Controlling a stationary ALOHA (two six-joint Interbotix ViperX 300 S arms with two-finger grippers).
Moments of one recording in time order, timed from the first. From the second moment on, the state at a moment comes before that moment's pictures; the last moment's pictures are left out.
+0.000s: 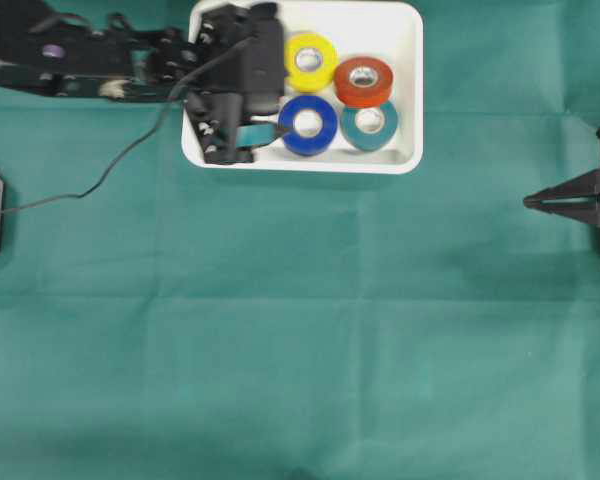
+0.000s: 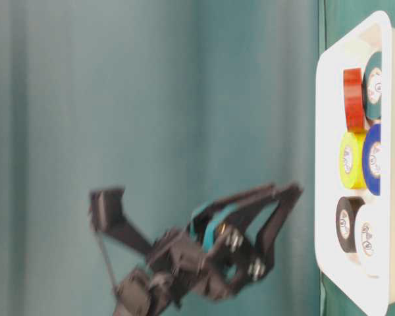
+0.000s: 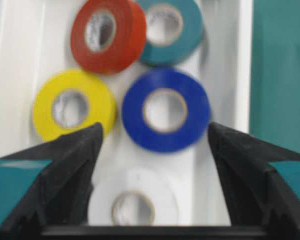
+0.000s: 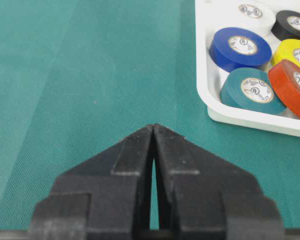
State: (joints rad) left arm 0.26 -0.08 0.58 -0.02 0.23 0.32; right arm -0.02 -1.18 1.58 -0.06 -0.14 0.03
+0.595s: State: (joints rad) left arm 0.25 -0.40 0.92 -0.02 0.14 0.32; right arm -0.02 -1.18 1.58 -0.06 -0.14 0.03
